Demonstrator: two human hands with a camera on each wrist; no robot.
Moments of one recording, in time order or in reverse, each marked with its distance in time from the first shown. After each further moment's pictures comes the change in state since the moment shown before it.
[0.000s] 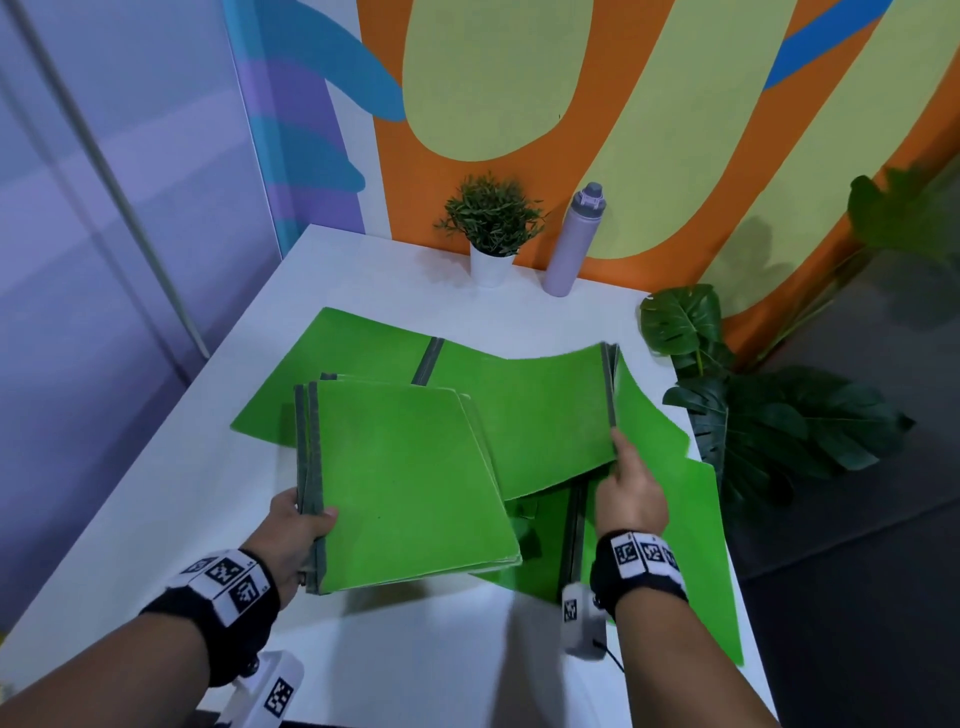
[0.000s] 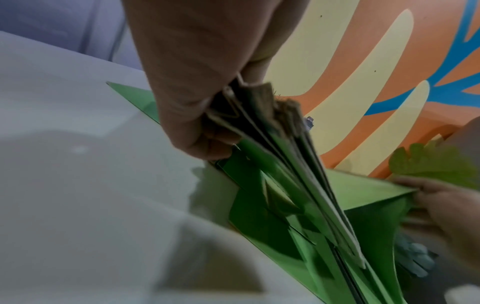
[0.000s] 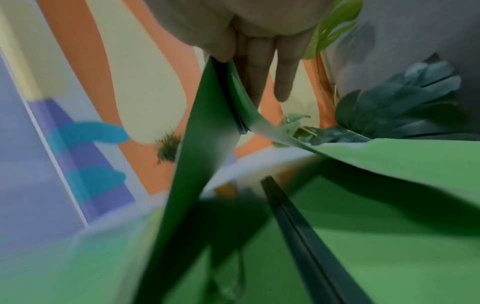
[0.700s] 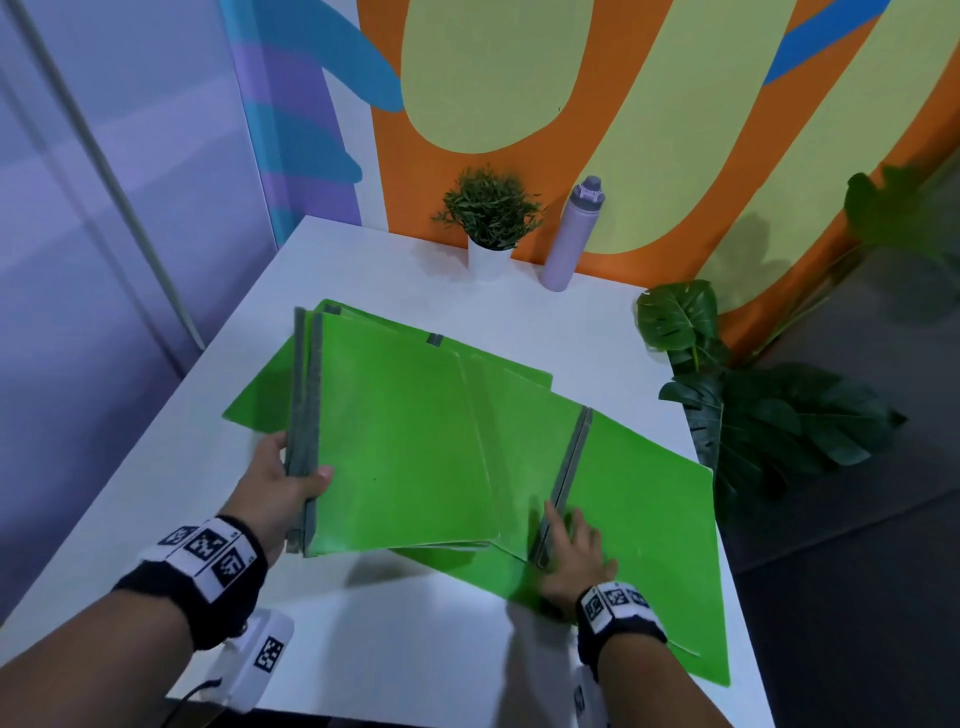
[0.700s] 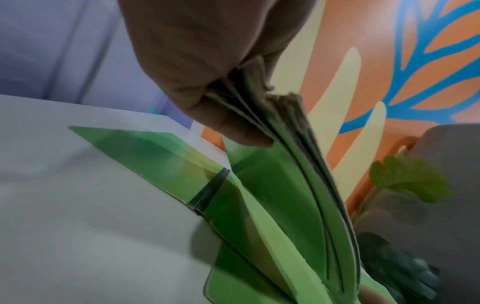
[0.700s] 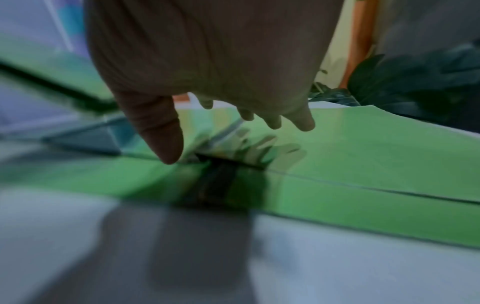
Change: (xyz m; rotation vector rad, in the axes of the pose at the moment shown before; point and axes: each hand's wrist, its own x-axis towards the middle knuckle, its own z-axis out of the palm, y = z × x) left_hand -0.004 0.032 -0.010 0.074 0.051 0.243; right_hand -0.049 0.052 0.049 -0.407 -0.742 -0.033
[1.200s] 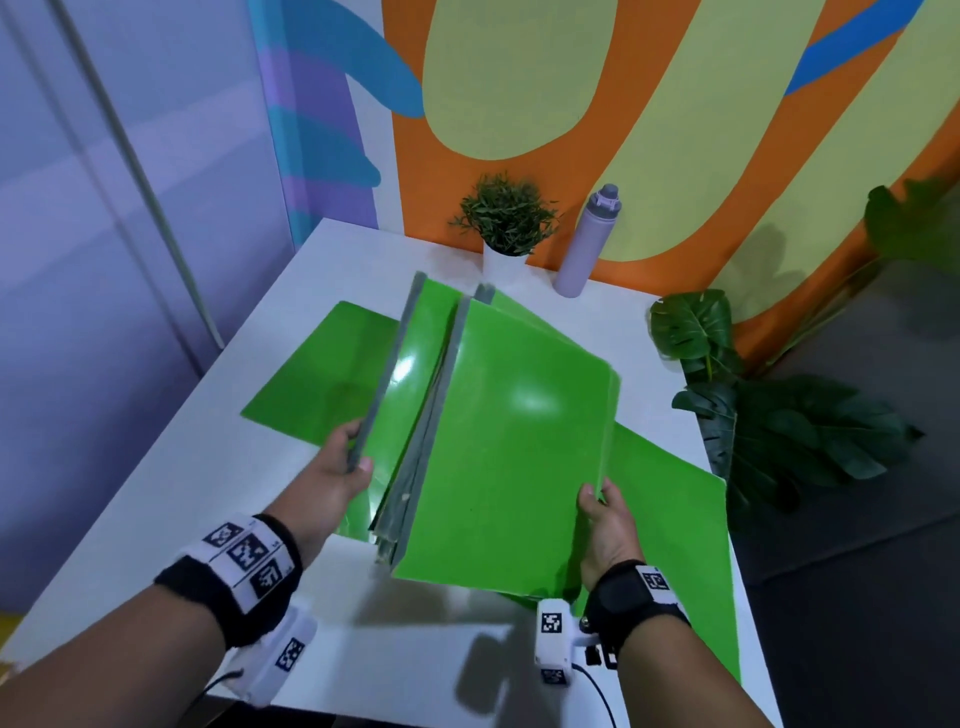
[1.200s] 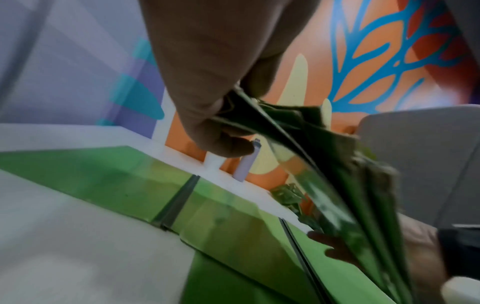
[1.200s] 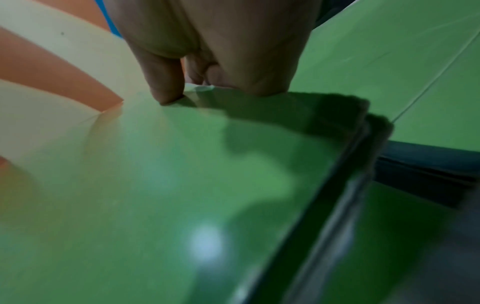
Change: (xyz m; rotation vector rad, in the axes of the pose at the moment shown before) left_hand -0.026 0.023 0.011 0.116 -0.255 0.125; right_hand -0.014 -0.036 -0.045 1.428 0.171 0.113
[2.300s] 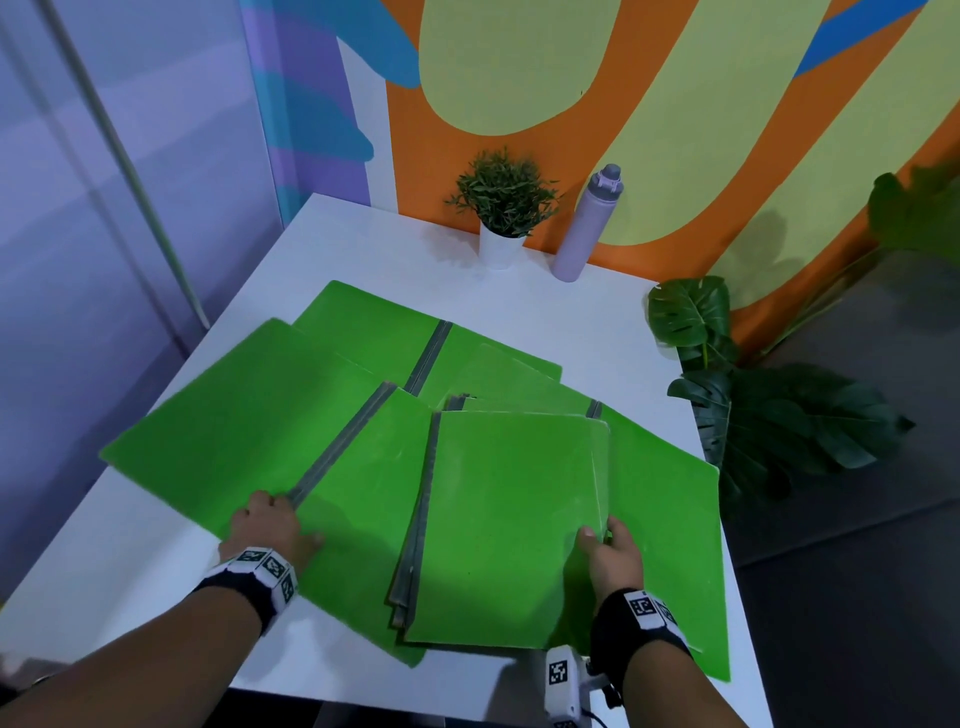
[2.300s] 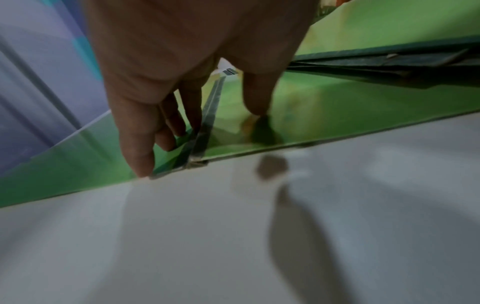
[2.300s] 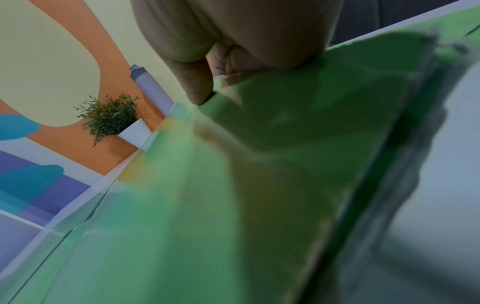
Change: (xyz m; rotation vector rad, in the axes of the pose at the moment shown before) left_hand 0.043 -0.135 -0.025 1.135 0.204 -0.288; right_hand 0.001 0.037 -0.033 -0.416 0.194 0.022
